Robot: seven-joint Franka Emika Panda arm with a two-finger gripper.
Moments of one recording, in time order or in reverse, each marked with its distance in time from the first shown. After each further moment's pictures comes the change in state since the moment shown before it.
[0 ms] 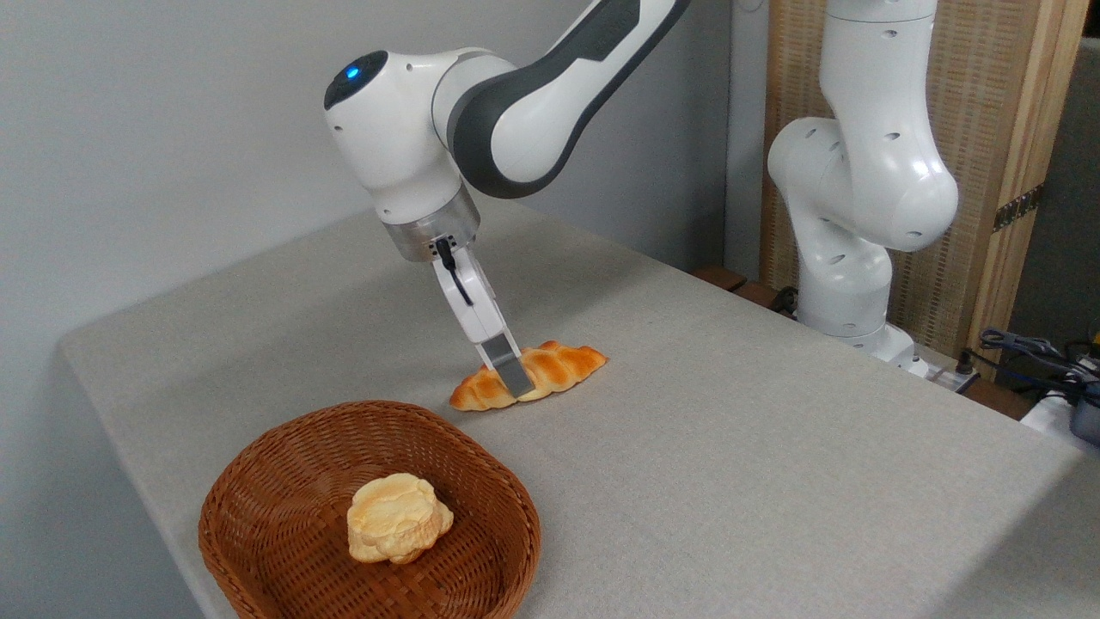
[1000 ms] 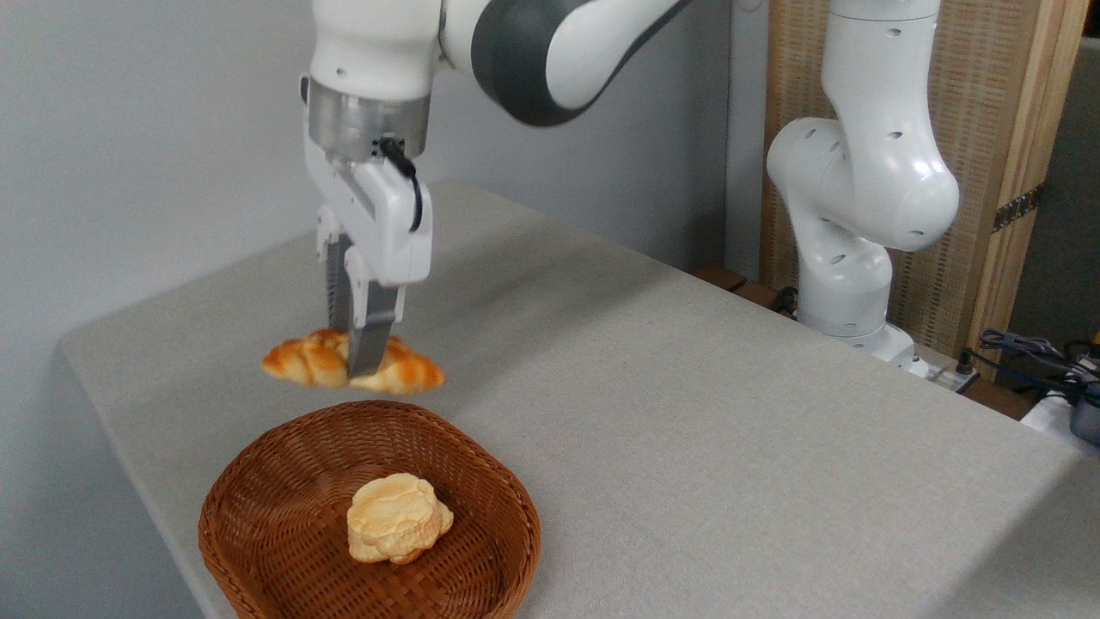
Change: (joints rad) arm 0.018 0.001 0.164 0.227 -0.149 0.302 -0.002
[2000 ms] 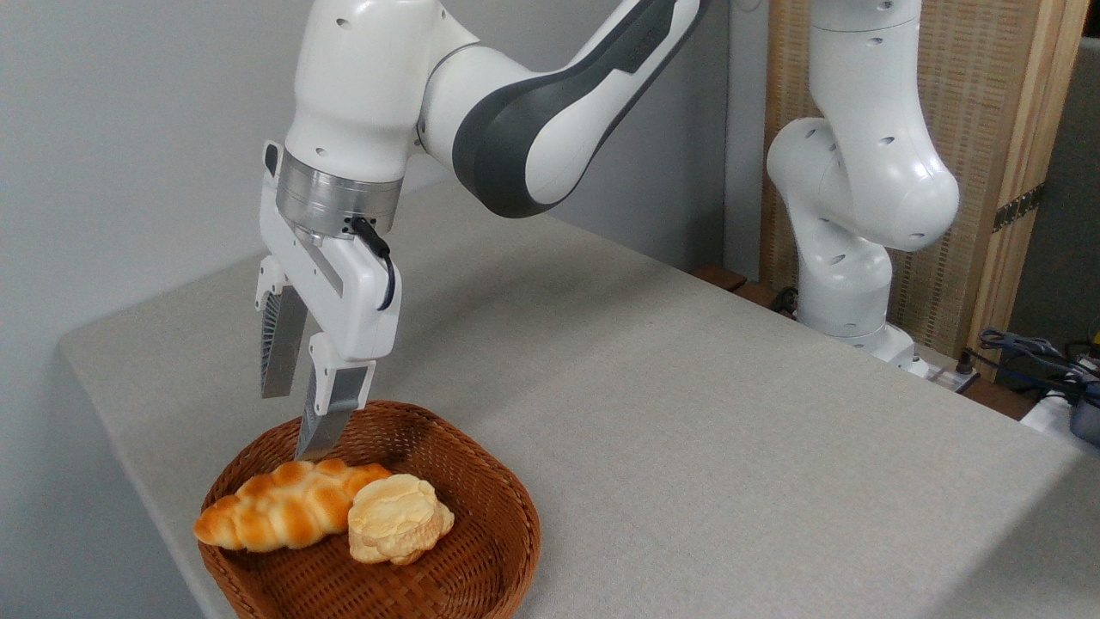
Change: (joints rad) arm 0.000 0.114 0.011 0.006 -0.064 0.227 -0.006
